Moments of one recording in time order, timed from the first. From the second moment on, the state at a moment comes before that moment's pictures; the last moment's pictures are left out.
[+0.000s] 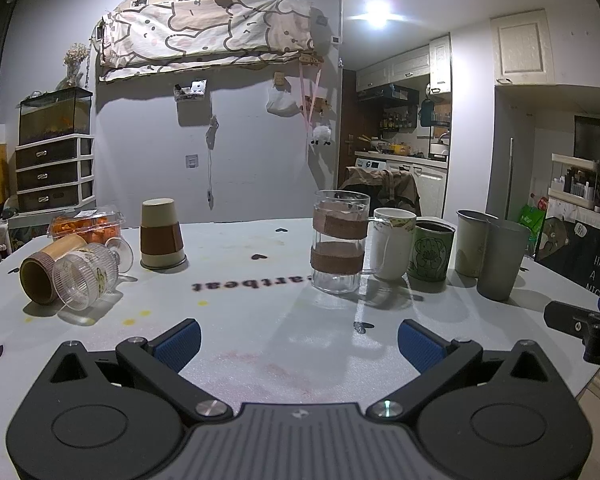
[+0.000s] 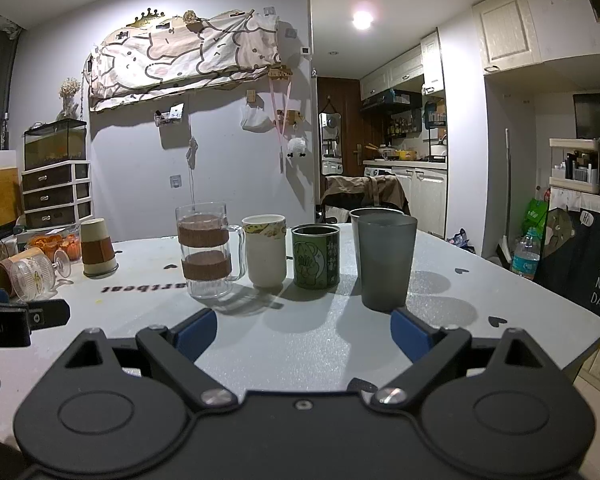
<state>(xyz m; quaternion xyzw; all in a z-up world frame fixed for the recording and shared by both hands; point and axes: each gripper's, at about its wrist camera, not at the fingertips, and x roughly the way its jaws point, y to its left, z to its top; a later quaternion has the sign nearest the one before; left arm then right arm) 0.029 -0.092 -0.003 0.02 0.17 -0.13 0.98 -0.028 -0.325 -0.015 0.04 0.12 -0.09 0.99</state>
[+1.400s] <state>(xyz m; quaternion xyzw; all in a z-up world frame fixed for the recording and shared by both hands) 0.027 -0.089 0.002 0.02 0.17 -0.14 0.98 -0.025 -0.315 -0.013 0.05 0.12 -0.09 0.99</state>
